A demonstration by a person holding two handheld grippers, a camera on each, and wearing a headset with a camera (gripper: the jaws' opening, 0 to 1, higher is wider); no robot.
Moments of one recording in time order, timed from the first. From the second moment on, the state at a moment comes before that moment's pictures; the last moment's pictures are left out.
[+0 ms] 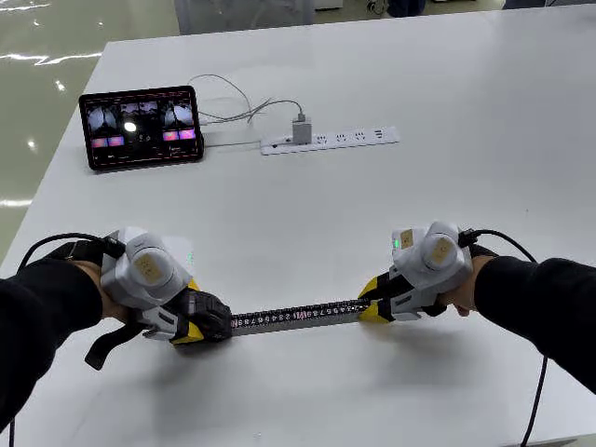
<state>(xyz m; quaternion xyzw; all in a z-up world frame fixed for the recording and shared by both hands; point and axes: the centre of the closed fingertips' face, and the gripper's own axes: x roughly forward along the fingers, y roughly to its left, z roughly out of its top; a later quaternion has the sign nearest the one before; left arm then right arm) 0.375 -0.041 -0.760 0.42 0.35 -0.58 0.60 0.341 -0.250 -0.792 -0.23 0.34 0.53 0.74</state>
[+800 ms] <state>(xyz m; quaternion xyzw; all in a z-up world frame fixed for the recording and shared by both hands) 0.374 -0.042 -0.759 0.42 0.35 -0.58 0.60 0.340 -0.261 -0.791 -0.23 0.35 0.53 0.74</state>
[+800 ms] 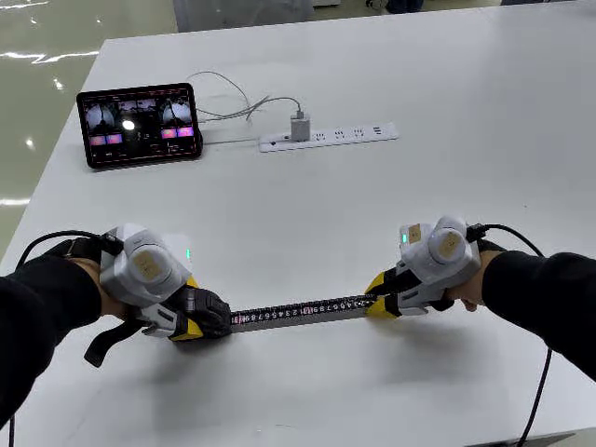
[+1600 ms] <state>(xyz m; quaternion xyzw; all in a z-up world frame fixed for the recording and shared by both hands) 0.375 -0.041 -0.760 0.43 0.35 -0.58 0.60 0.339 -0.273 -0.790 -0.23 0.35 0.52 0.74</state>
